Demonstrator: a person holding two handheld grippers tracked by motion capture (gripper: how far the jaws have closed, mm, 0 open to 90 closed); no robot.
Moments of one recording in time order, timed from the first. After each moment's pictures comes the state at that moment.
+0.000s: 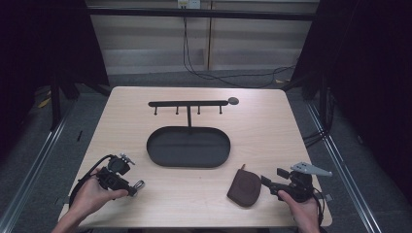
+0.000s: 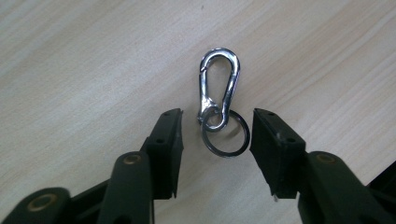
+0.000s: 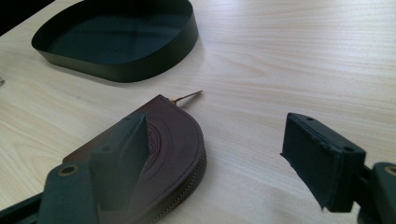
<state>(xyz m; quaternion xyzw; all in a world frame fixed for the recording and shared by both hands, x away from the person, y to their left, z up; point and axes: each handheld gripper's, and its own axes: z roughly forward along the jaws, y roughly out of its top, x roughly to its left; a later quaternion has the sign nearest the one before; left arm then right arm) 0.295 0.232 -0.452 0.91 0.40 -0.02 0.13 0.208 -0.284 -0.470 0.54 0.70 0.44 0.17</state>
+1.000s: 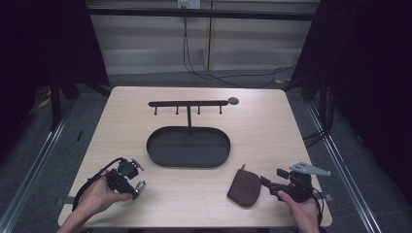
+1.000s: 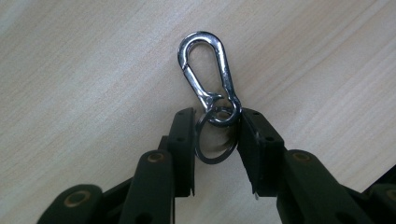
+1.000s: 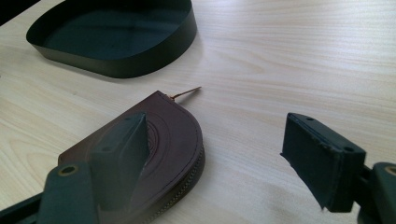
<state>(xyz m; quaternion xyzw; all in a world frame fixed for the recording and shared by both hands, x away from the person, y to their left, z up) 0.294 0.215 -0.462 0.93 0.36 -0.03 0.08 0.209 -0.283 -0.471 0.54 0.70 0.43 0.17</state>
